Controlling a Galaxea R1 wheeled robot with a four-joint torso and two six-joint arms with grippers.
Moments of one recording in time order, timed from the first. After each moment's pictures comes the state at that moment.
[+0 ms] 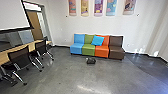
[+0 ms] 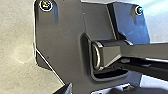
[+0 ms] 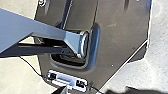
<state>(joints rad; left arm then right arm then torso) 1.49 2.98 -2.63 0.04 0.02 0.06 -1.61 2.88 -2.51 0.02 0.07 -0.14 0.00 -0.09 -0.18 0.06</state>
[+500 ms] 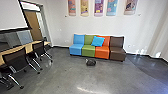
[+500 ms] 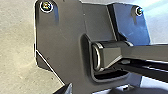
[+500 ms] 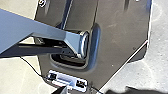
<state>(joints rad) 1.48 2.98 -2.63 0.04 0.02 0.06 -1.61 2.88 -2.51 0.02 0.07 -0.14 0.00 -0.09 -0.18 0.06</state>
